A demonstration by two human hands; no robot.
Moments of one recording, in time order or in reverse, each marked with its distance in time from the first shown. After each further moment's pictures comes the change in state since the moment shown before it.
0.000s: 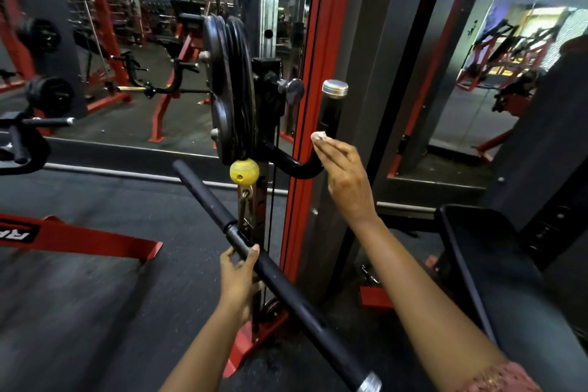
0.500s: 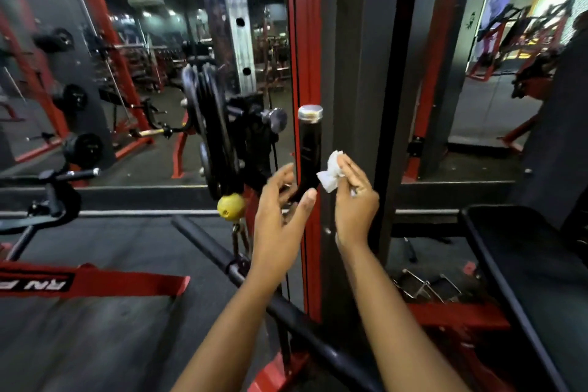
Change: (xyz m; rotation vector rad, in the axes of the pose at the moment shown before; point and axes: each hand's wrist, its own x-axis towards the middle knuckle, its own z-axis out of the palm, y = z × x) left_hand -0.069 0.108 0.100 0.431 -0.282 0.877; right_hand 0.010 -0.018 -0.012 0.787 0.419 0.990
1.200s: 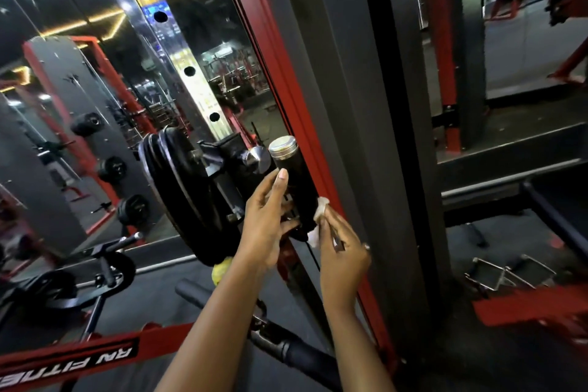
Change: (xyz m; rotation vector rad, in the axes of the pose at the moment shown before) left_hand 0.100 -0.004 0.010 -0.122 -0.114 -0.324; right_hand -0.031 0.041 0.032 0.020 0.185 0.022
